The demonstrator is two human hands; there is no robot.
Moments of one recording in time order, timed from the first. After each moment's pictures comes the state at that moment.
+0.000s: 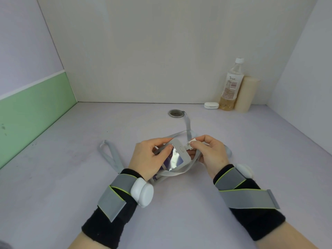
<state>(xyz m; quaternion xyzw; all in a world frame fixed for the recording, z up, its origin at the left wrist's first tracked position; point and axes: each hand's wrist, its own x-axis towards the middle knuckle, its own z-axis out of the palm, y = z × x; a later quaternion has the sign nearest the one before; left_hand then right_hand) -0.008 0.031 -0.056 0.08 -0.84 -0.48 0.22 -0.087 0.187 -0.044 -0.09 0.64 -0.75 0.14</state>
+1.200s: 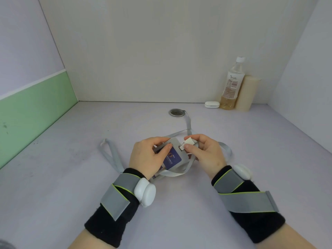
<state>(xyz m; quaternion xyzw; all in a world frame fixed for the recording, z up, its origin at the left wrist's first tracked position) -0.010 0.033 -0.057 0.12 -0.88 -0.39 0.26 -0.082 0.184 -0.052 -0.19 0.69 -0.69 0.11</state>
